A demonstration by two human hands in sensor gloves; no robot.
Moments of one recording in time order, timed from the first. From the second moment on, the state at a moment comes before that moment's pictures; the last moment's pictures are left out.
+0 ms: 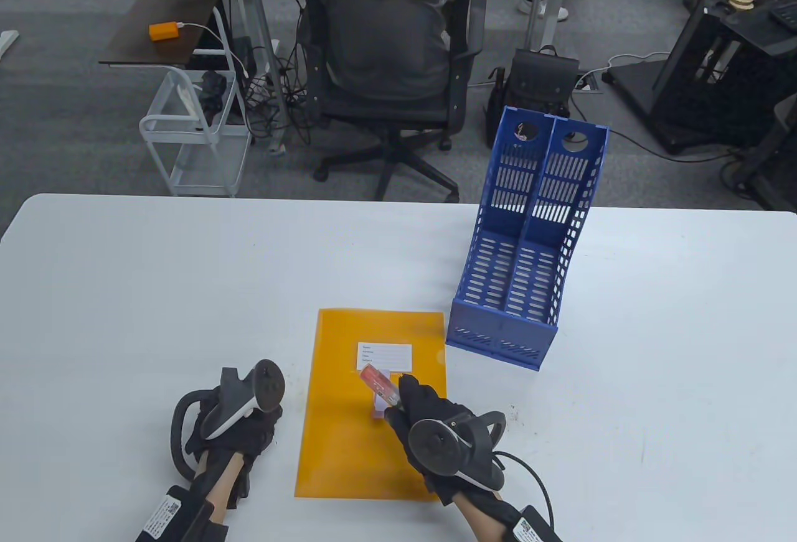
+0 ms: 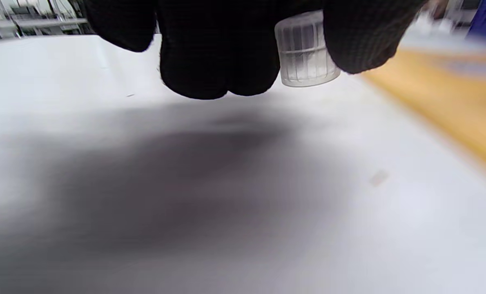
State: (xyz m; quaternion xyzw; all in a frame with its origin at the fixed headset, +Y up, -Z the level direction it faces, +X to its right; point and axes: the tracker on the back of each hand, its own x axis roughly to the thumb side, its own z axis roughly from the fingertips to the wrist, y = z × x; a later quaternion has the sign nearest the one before) left_hand -0.245 -0.740 -0.320 -0.14 0.02 0.05 0.99; right_hand 0.048 -0.712 -0.267 0.19 -0.17 0.95 0.16
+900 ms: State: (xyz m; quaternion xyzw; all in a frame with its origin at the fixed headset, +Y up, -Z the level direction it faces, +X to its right) left_hand -0.197 -0.696 -0.308 -0.05 -0.19 0.51 0.84; right_hand 0.050 -0.708 -0.267 0.21 -0.17 0.93 0.25
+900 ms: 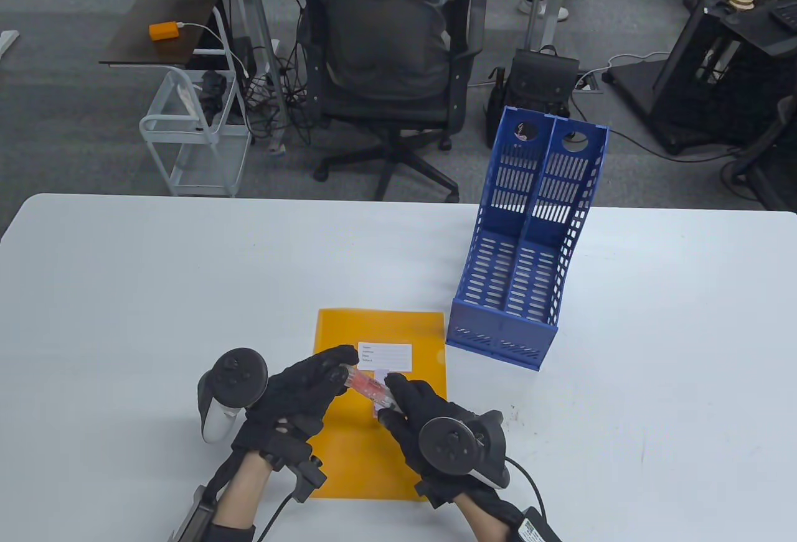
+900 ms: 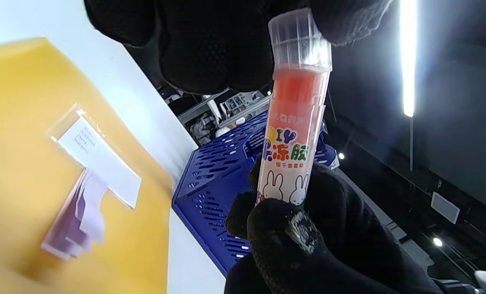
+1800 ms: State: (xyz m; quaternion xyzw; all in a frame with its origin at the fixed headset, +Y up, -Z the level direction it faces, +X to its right) left_hand -0.226 -0.698 -0.317 0.00 -0.08 0.40 0.91; right_hand 0.030 -0.717 -0.259 0.23 -0.15 0.95 0.15
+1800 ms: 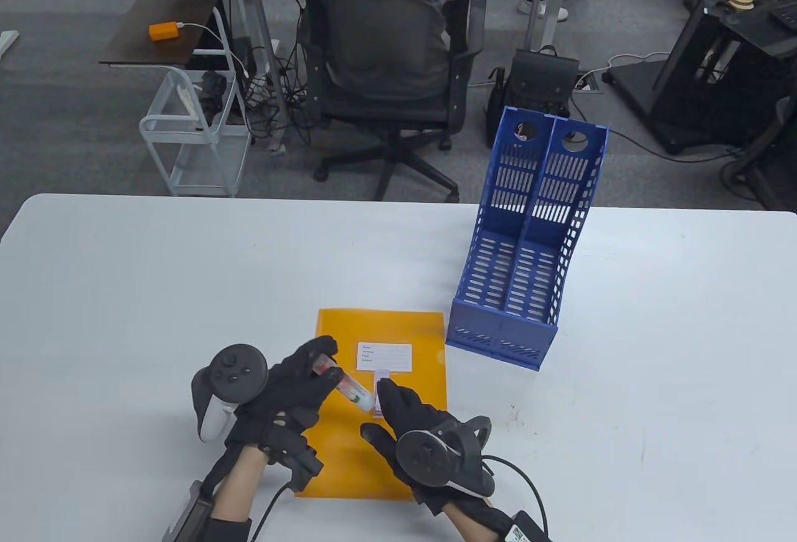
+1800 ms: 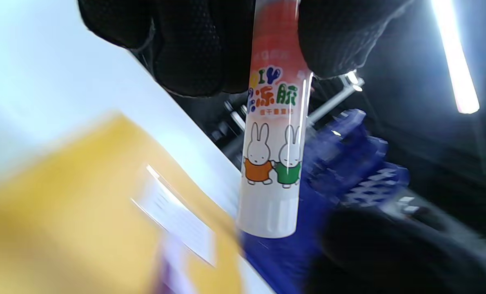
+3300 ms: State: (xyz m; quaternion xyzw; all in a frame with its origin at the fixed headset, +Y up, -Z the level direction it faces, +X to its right) left_hand -0.277 -0.714 -0.325 0.01 0.08 0.13 0.99; right_hand 0.037 -0.733 -0.273 0.19 -0.09 0.97 0.12
